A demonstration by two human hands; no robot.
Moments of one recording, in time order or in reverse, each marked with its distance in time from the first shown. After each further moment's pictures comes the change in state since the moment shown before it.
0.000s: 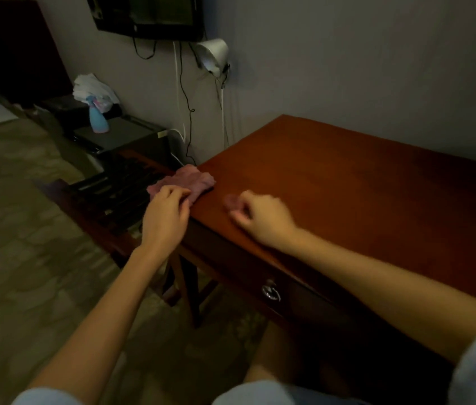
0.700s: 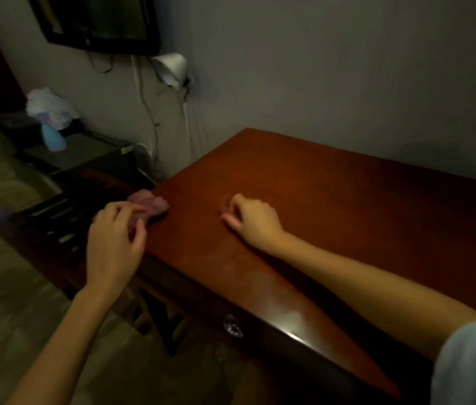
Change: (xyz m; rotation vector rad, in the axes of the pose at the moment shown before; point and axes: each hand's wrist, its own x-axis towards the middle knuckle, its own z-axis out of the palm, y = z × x) left_hand 0.010 0.015 0.003 0.090 0.145 0.088; right_hand 0.022 0.071 -0.011 0.018 0.061 0.113
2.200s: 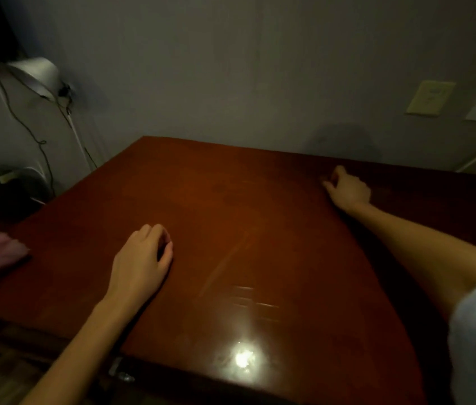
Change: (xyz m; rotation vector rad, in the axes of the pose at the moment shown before) left_hand 0.007 0.184 0.085 -0.128 -0.391 0.226; right_hand -0.118 0.333 -0.141 -0.240 0.225 0.810
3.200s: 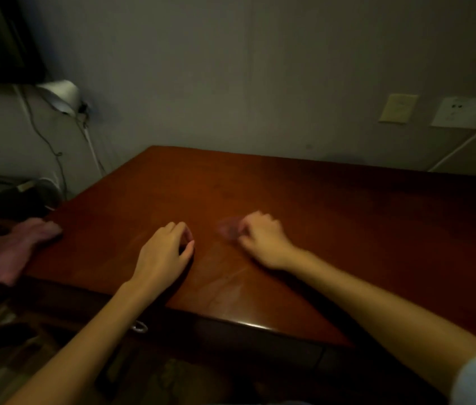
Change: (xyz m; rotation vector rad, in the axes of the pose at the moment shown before) left_hand -0.042 0.035 -0.020 -0.046 -0.022 0.127; right_hand -0.196 -0.115 -0.018 0.110 -0.165 -0.569
